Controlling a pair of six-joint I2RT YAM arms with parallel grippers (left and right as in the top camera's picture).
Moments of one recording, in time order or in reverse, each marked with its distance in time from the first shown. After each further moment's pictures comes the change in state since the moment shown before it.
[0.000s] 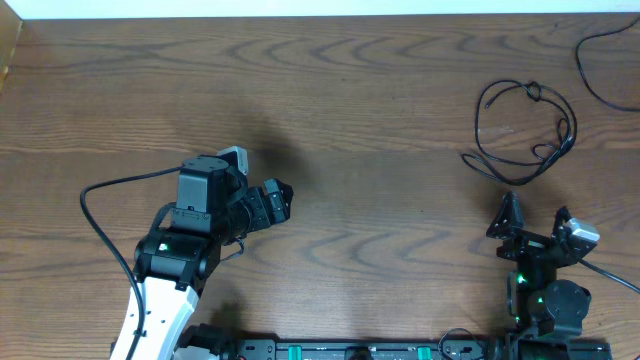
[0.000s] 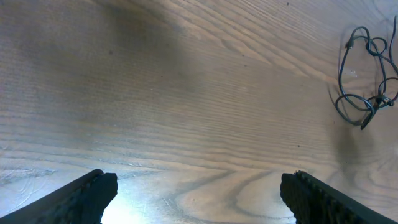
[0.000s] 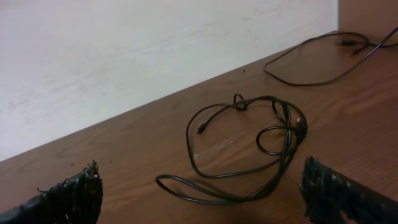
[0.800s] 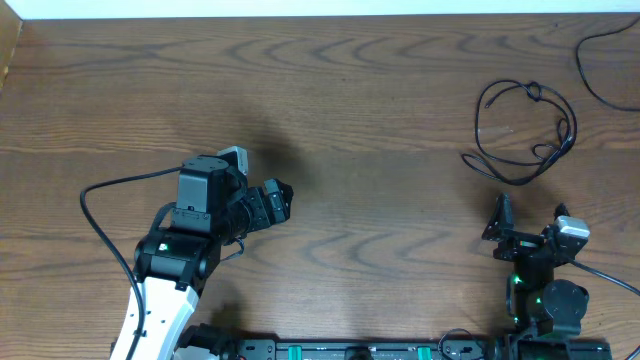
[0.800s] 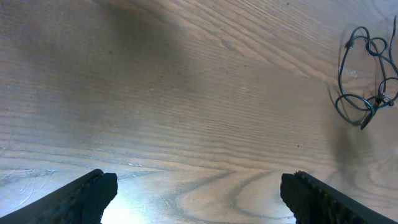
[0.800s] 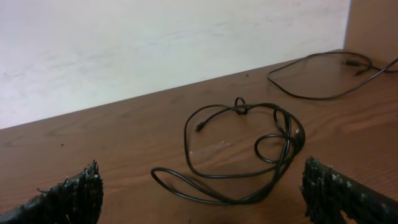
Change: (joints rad) left arm 0.000 0.000 0.000 0.000 0.000 0.000; right arm 0.029 0.000 0.000 0.000 0.000 -0.135
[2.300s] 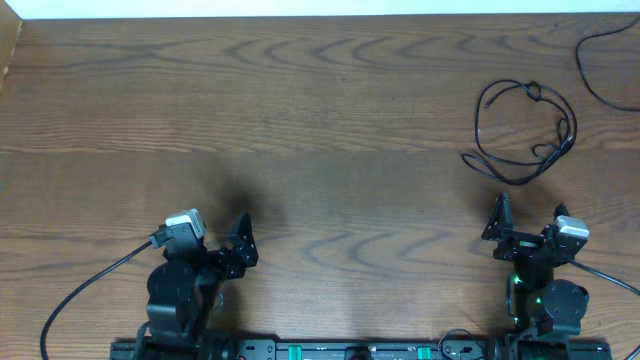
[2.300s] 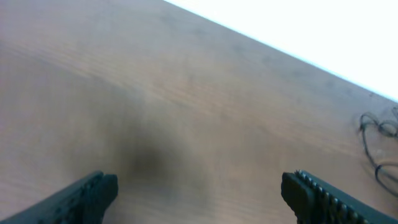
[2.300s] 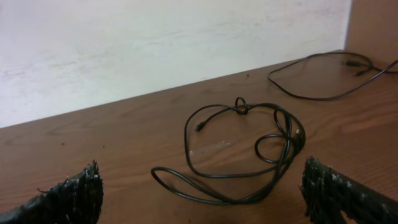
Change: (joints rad) left arm 0.083 -0.800 -0.435 0.122 -0.253 0.079; right arm 0.000 0.000 0.000 -0.002 -0.002 -0.003
